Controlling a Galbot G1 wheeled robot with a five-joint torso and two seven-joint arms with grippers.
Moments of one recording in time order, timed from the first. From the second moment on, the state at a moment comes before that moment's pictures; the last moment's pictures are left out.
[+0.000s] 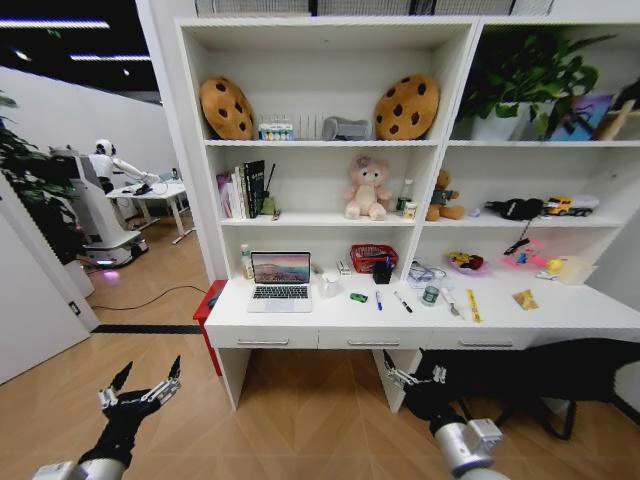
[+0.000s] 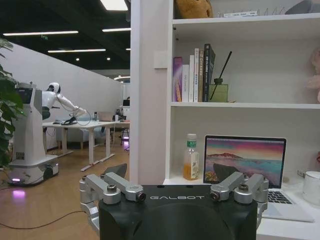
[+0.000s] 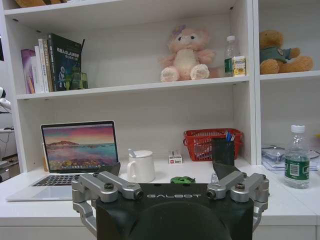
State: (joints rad) left arm 1.98 -1.42 -0.94 -2.41 -0.43 0.04 0.03; right arm -1.81 1.27 0.61 2.26 0.35 -0.02 0.04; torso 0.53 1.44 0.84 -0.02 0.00
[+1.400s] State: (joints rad) left arm 1.82 -0.68 -0.95 -2.15 -0.54 0.05 0.07; right arm -1.85 1.26 0.69 2.20 0.25 0.14 0.01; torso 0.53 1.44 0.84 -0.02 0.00
